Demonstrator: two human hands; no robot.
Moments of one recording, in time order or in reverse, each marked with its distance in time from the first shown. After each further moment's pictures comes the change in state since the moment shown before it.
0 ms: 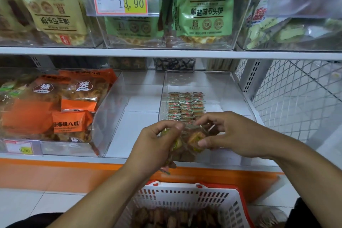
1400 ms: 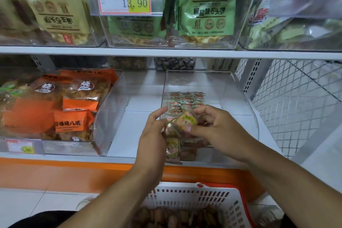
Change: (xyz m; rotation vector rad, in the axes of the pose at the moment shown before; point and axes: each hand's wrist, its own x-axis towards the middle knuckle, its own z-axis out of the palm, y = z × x) left_hand 0.006 -0.003 0.013 -0.336 0.193 -0.049; right_hand 0.014 -0.015 0.043 0.293 0.325 0.046
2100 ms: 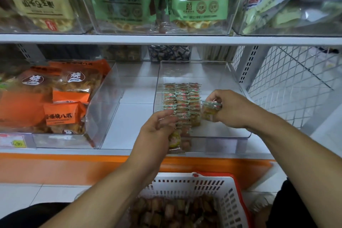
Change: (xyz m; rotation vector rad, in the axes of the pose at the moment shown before) left_hand -0.004 -0.011 0.003 -0.046 -0.133 -0.098; right_hand 0.038 0.016 -0.058 -0.637 0.018 0.126
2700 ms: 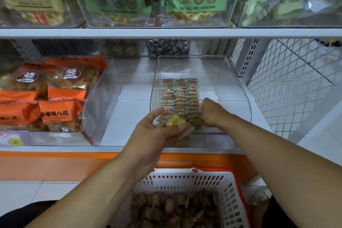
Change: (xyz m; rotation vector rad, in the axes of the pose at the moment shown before) left_hand 0.005 0.004 -0.004 -0.273 -0.095 -0.124; right_hand 0.052 0.018 0.066 -0.073 -0.042 0.185
